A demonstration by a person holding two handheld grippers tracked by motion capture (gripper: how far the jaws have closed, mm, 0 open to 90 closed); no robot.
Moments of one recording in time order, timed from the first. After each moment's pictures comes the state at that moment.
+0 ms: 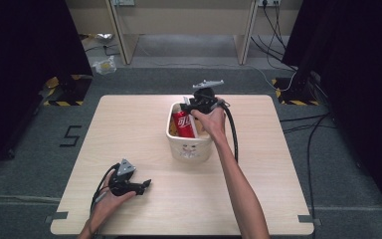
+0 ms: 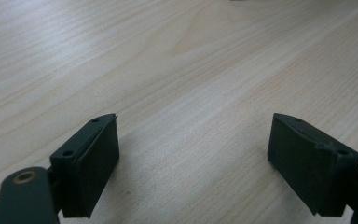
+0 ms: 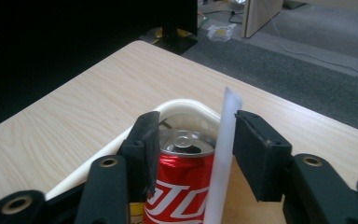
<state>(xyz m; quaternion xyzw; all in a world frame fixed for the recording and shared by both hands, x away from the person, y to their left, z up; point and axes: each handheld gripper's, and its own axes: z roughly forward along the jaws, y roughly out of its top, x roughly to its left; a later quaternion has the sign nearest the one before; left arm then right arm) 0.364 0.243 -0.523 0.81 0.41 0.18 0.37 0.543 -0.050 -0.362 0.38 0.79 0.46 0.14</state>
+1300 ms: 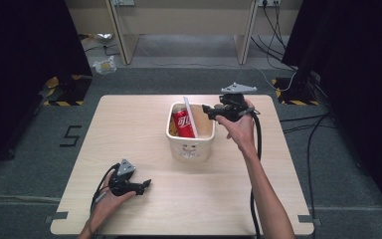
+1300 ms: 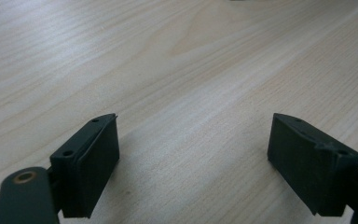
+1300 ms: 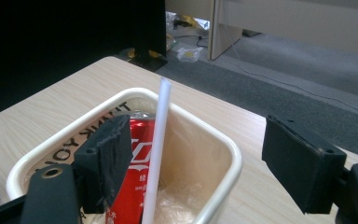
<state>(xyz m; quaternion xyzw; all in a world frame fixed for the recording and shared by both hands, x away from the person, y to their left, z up) 0.364 0.243 -0.523 0.81 0.42 0.18 0.37 0.497 -0.122 -0.338 0.39 0.76 0.47 0.22</state>
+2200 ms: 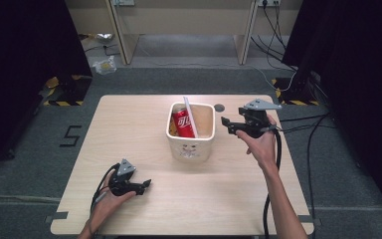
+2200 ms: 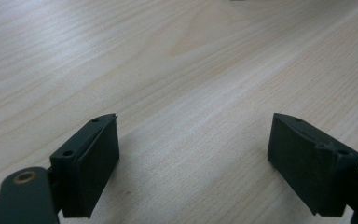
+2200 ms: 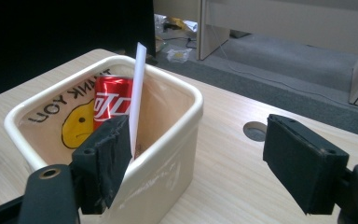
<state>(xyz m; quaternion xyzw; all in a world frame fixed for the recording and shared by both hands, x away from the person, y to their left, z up) 0.364 0.242 -0.523 0.81 0.41 0.18 0.37 0.458 -0.177 -0.357 0.40 0.75 0.48 0.23</state>
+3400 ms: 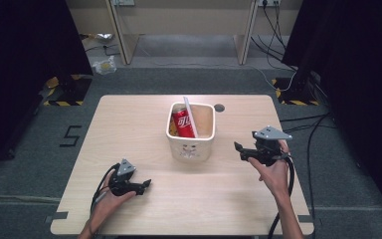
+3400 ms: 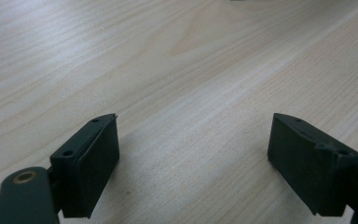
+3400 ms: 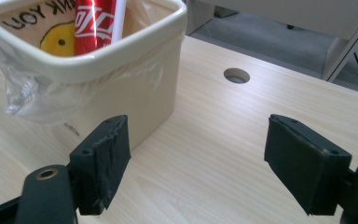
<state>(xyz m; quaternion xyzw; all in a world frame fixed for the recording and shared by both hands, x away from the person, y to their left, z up) 0.364 0.242 -0.523 0.81 0.41 0.18 0.37 0.405 -0.211 -0.405 0.40 0.77 0.43 0.26</state>
